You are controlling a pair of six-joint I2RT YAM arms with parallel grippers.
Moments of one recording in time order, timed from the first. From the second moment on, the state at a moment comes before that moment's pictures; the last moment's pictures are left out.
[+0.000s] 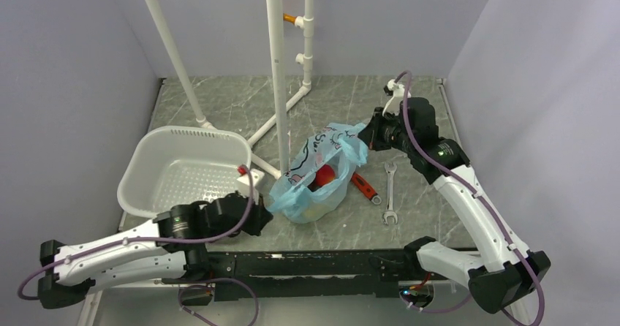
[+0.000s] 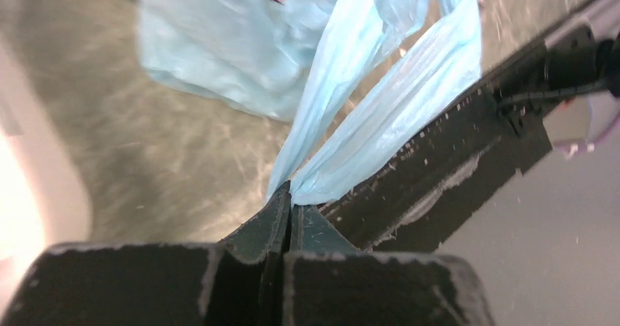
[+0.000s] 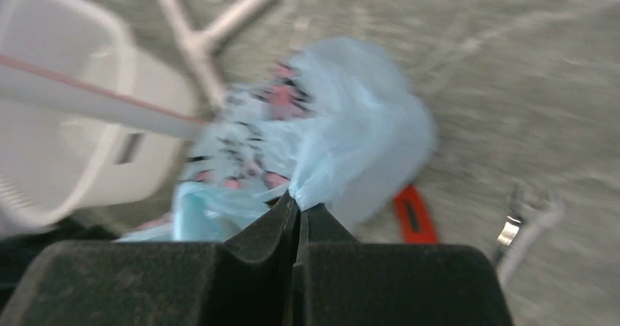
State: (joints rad) left arm -1.22 0.67 0.61 -0.58 -0.26 -0.65; right arm 0.39 1.07 1.17 -0.56 -0.23 0.36
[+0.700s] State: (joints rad) left arm -1.23 0.35 0.62 -0.64 -0.26 -0.60; right arm 0.48 1.02 1.16 -0.78 0.05 0.29
